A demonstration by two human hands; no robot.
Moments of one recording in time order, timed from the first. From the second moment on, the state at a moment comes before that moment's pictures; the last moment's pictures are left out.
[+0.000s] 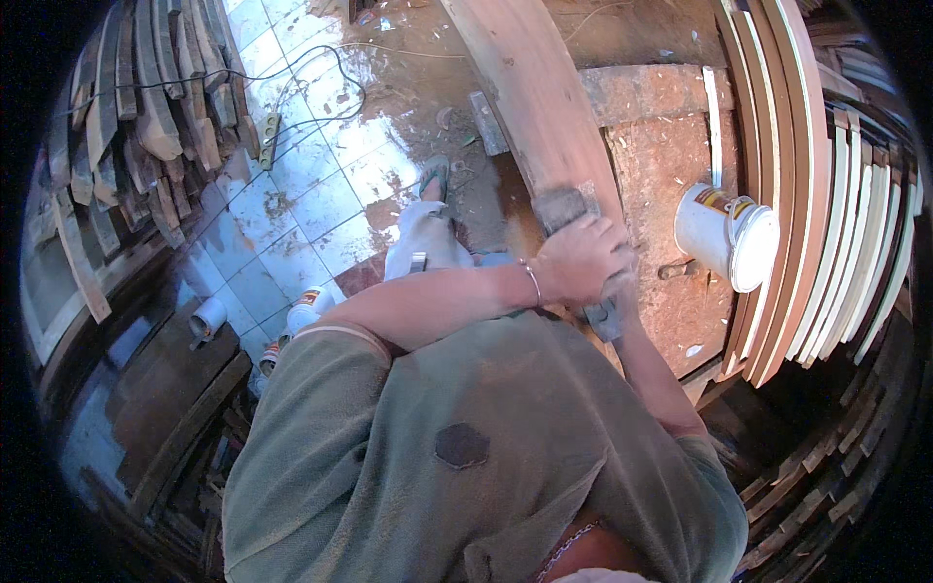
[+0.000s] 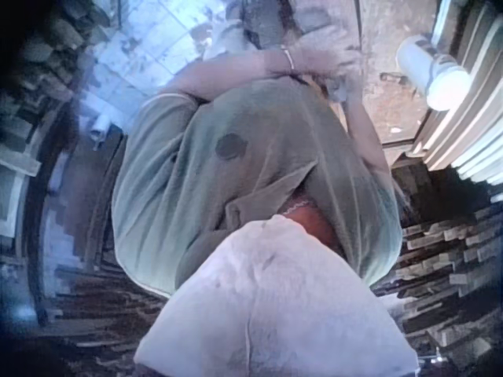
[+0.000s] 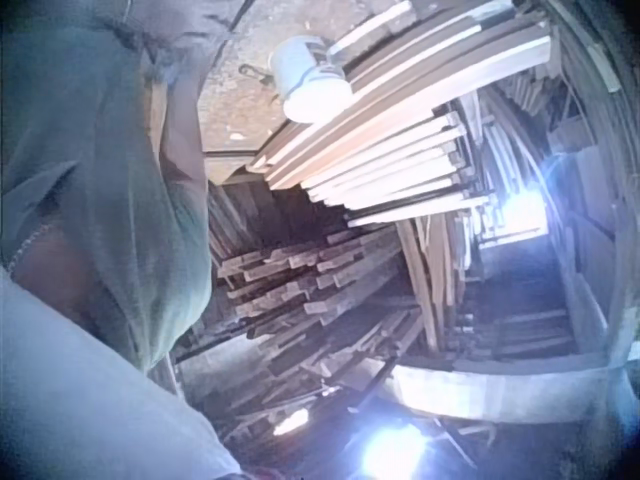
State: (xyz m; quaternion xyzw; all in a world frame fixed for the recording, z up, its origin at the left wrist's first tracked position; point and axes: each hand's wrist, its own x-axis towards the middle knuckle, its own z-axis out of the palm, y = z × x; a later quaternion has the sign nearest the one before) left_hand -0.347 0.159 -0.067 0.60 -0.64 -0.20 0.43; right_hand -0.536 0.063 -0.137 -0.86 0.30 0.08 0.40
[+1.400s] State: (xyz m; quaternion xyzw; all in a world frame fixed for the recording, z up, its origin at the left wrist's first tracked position) left_hand -0.261 0.147 -0.067 0.66 -0.65 -0.14 0.36; right_hand -0.410 0.073 -0.084 -0.94 0.11 -0.17 0.26
